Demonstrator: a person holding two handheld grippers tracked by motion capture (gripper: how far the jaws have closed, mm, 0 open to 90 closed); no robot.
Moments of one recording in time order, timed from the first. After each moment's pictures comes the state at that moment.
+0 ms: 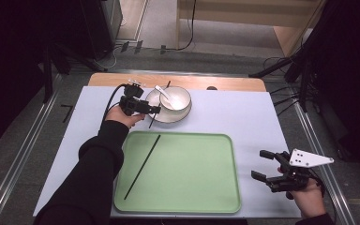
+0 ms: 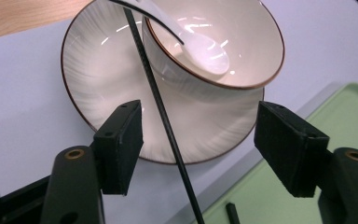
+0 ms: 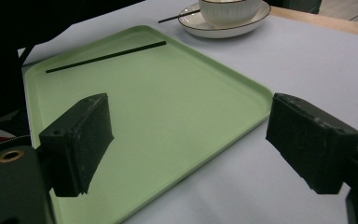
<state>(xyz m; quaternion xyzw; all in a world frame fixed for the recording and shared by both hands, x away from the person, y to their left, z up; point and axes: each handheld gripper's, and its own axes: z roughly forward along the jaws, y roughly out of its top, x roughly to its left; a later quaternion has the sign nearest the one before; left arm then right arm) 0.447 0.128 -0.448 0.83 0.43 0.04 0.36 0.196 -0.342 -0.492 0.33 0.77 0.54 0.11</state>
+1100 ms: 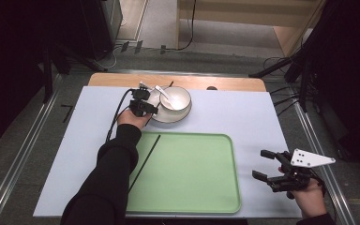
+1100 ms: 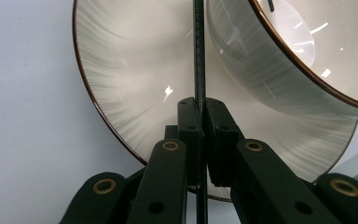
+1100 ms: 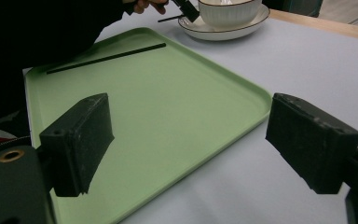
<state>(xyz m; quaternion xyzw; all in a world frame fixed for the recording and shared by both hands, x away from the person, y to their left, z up) 0.471 0.107 -0.489 0.80 0.52 0.04 0.28 0.197 -0.345 -0.492 0.33 0.76 0.54 0.12</state>
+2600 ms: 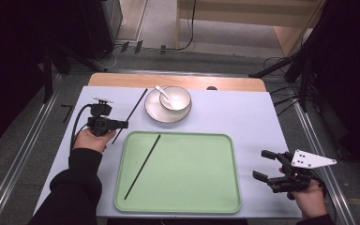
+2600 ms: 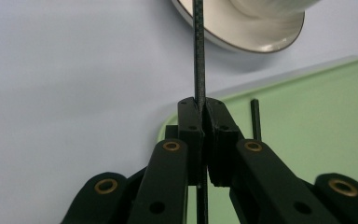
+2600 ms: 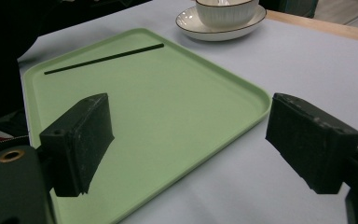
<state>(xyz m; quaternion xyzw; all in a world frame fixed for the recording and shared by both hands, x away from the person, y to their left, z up) 0.374 0.209 -0.446 0.77 0.54 0.02 0.32 0.194 -0.345 -0.490 0.33 0.76 0.54 0.12</state>
